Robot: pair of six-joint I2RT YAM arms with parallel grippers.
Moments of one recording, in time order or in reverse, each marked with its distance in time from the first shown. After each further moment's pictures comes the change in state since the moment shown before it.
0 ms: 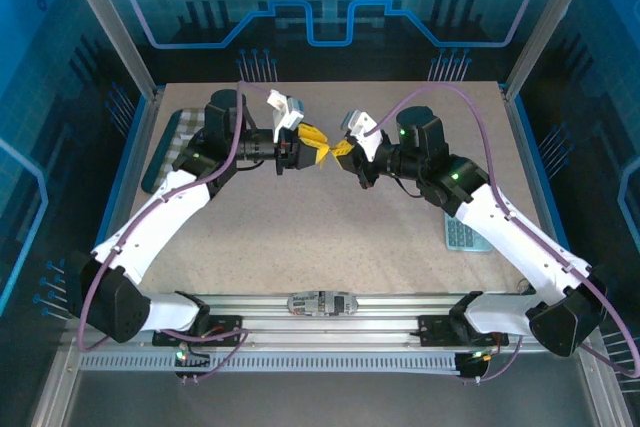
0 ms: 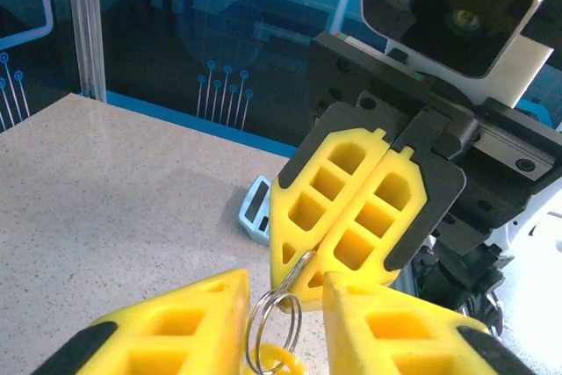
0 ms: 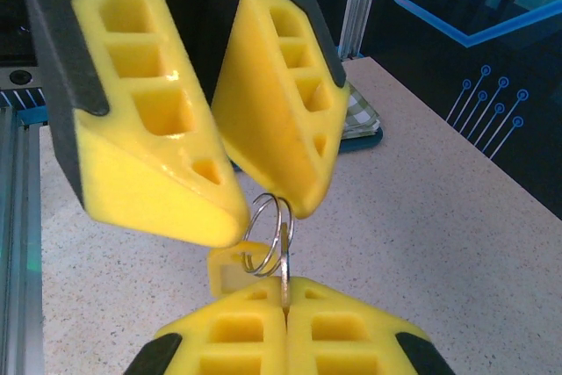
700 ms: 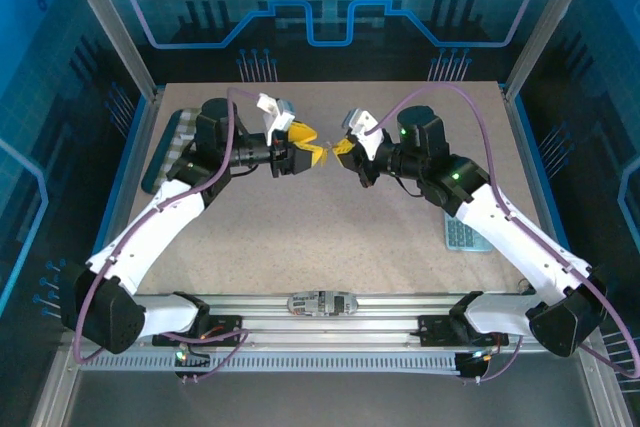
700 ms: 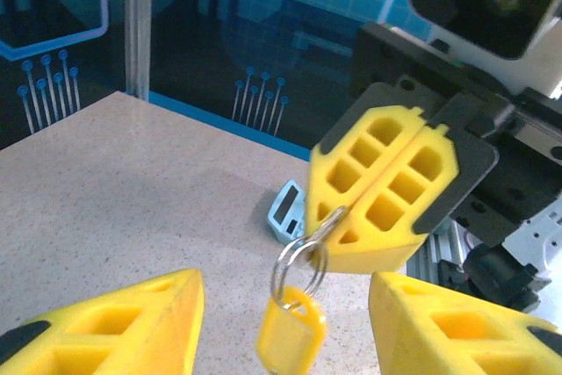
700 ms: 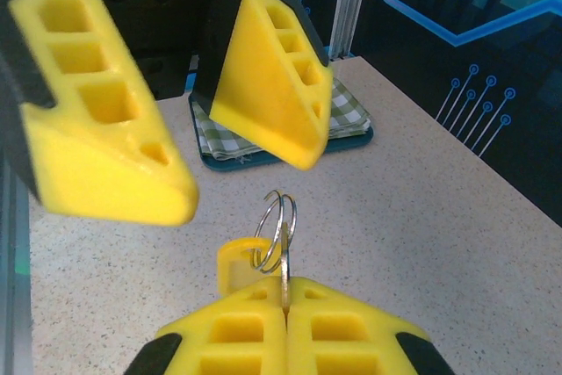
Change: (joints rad) left arm 0.017 -0.064 -0.092 0.077 -0.077 -0.052; right arm -0.002 0.000 0.000 0.001 0.018 0.000
